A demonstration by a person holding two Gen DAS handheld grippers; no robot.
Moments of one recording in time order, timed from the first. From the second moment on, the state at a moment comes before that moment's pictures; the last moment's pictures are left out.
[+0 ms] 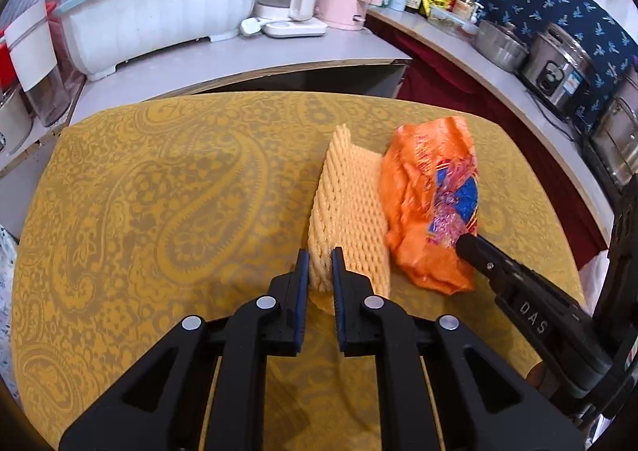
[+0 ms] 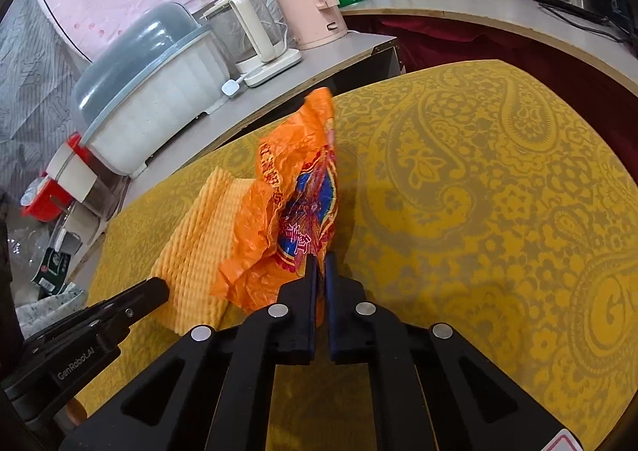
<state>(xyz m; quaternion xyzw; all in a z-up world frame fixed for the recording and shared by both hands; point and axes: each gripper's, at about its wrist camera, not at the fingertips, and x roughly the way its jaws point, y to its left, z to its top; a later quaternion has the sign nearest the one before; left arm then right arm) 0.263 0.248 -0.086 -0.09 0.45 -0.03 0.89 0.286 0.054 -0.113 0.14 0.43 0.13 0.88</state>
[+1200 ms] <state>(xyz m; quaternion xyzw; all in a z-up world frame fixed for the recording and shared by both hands) 0.112 -0.061 0.027 0.01 0.38 -0.23 0.90 0.048 -0.261 -0.003 0.22 0.30 -0.05 0.93</state>
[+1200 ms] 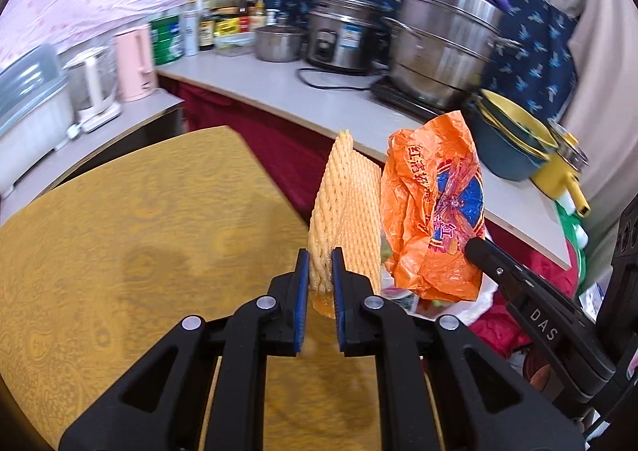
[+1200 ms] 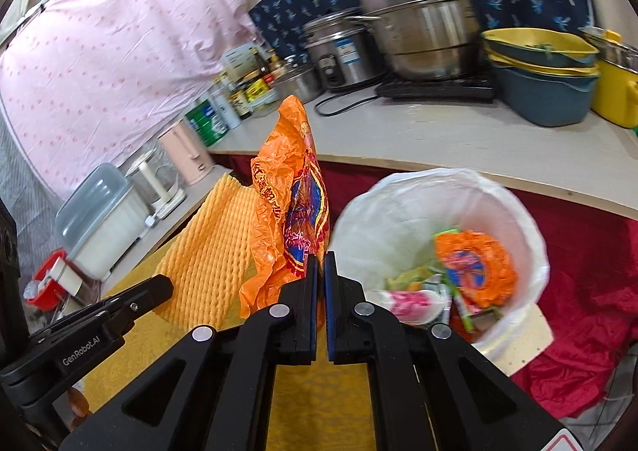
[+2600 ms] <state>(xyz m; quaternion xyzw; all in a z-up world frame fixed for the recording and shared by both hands) 0.152 -0.179 -0.034 0.05 0.43 -0.25 0.87 0.059 -0.359 -0.070 0.26 0.33 -0.13 0.90</state>
